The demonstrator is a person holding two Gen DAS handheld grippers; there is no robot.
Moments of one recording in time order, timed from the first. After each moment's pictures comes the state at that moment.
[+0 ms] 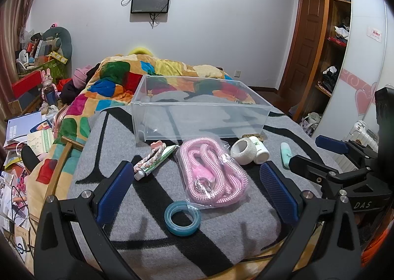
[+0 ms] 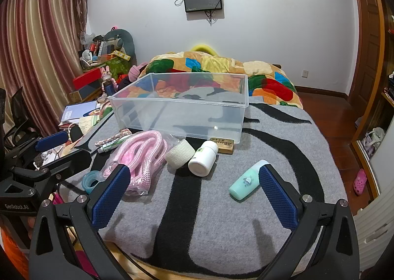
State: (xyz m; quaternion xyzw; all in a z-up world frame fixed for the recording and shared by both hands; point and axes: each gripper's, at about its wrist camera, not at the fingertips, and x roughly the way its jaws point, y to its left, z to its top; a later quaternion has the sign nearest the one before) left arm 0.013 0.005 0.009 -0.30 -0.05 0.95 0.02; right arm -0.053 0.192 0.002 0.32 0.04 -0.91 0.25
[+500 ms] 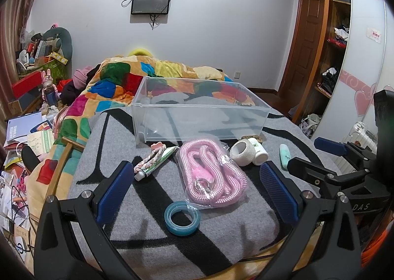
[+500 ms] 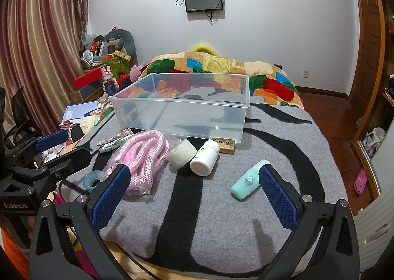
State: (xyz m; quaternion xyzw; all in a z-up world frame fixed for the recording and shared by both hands) left arm 0.012 0.006 0.011 -0.29 -0.06 0.95 0.02; right arm -0.052 0.191 0.003 0.32 0.03 -0.91 0.25
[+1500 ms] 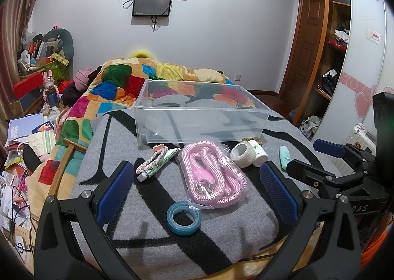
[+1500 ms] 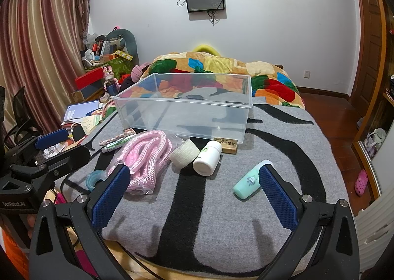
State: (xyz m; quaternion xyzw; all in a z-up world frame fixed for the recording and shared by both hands) left arm 0.018 0.005 0.017 -0.29 -0.06 0.96 0.02; right arm -0.048 0.188 0.005 0.32 0.03 -0.91 0.25
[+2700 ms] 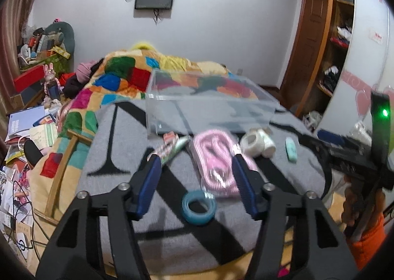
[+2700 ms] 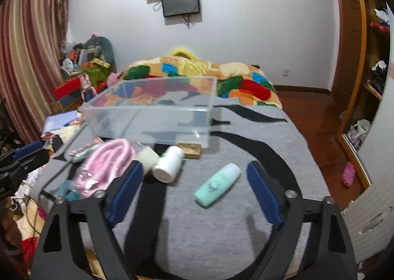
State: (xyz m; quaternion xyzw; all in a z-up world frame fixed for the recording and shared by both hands) left arm 0.024 -0.013 0.004 -0.32 -0.06 0.95 0.02; right arm -0.069 0.217 -0.002 0.32 0.02 -0.93 0.18
